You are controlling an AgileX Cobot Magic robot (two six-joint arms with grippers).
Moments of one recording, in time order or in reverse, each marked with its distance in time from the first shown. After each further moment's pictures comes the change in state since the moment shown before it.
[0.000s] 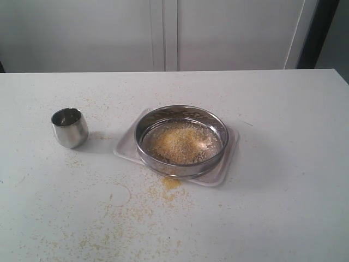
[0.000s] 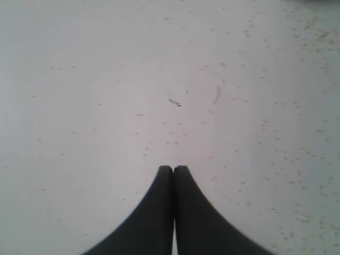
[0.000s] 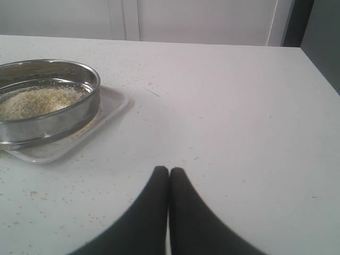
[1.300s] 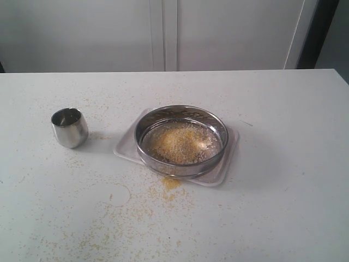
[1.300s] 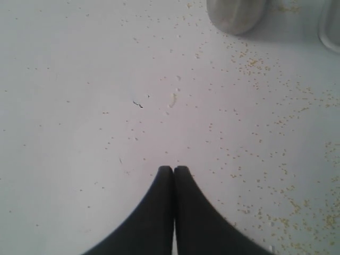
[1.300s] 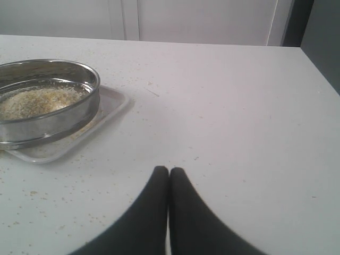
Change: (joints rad) left arm 0.000 -0.351 0.222 -0.140 -0.098 -0.021; right arm 0.000 0.000 0.000 0.000 0.000 0.000
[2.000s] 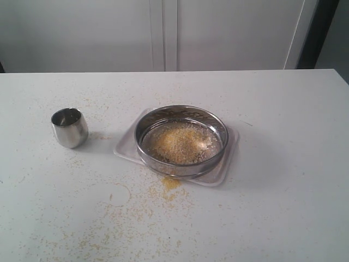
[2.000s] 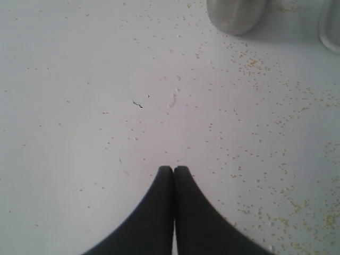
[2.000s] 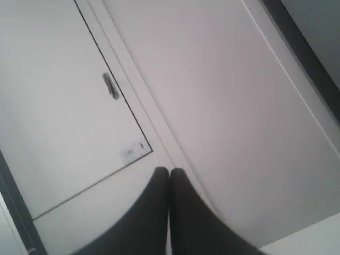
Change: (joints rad) left arm 0.000 0.000 0.000 0.000 0.000 0.002; right arm 0.000 0.000 0.004 0.160 -0.715 0.387
